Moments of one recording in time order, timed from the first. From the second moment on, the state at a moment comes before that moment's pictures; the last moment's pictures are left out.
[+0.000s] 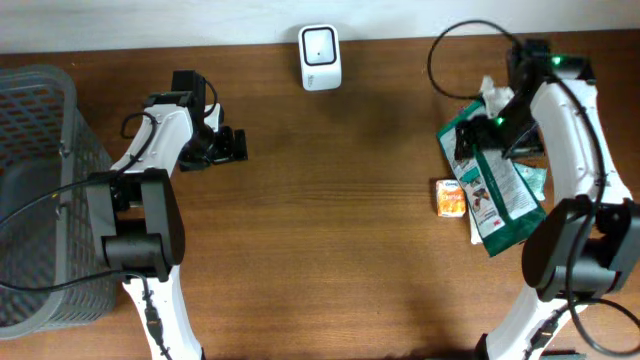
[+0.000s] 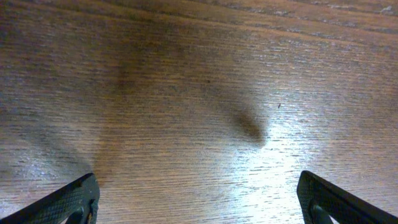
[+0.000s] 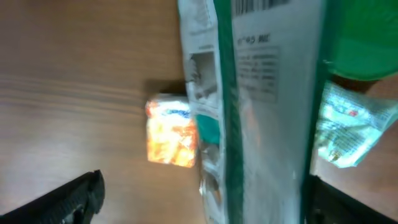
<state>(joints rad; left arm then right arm) -0.01 2.23 1.71 -0.93 0.14 -0.11 -0.13 1.98 1.85 -1.39 -0.10 -0.16</state>
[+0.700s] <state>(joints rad) -0.01 2.23 1.71 -0.93 0.14 -0.11 -0.12 1.22 2.05 -1.65 -0.19 -0.16</state>
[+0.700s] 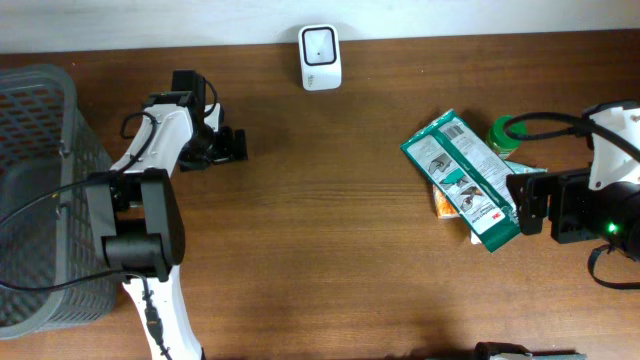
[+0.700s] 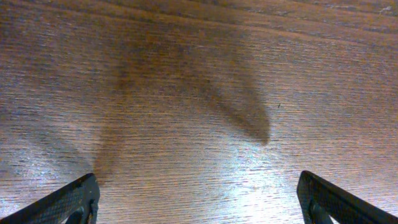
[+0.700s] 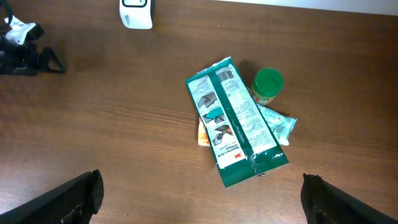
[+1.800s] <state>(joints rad) -0.01 2.23 1.71 -0.93 0.14 -0.11 0.02 0.37 0.66 -0.35 -0.11 -0.16</state>
